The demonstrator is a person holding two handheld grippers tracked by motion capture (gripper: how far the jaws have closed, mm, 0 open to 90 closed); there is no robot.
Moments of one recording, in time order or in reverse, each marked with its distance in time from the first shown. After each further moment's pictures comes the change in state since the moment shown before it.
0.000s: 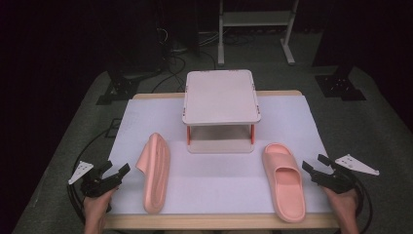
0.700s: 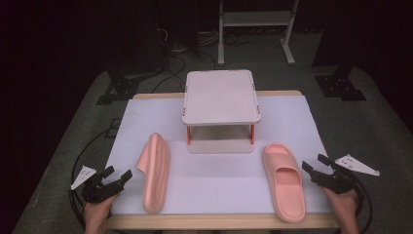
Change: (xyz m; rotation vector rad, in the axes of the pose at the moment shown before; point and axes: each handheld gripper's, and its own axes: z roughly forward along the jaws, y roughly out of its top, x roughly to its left) left arm -0.010 -0.011 -0.006 0.051 -0.010 0.023; right arm 0.003 0.002 -0.002 -0.010 0.003 -0.013
